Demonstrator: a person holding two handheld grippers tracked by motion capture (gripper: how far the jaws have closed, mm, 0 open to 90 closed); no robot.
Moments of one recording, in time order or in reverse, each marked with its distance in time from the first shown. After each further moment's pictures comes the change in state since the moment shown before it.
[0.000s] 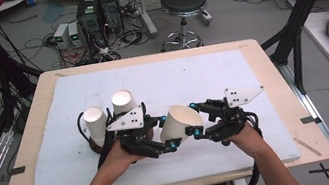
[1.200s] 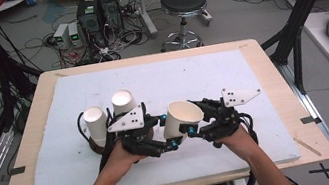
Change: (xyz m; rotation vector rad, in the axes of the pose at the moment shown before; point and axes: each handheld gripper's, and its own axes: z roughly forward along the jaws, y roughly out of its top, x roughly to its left) left arm 0.000 -0.002 0.002 -0.037 0.026 -0.003; right arm 0.003 -0.003 0.013 -0.102 -0.042 0.044
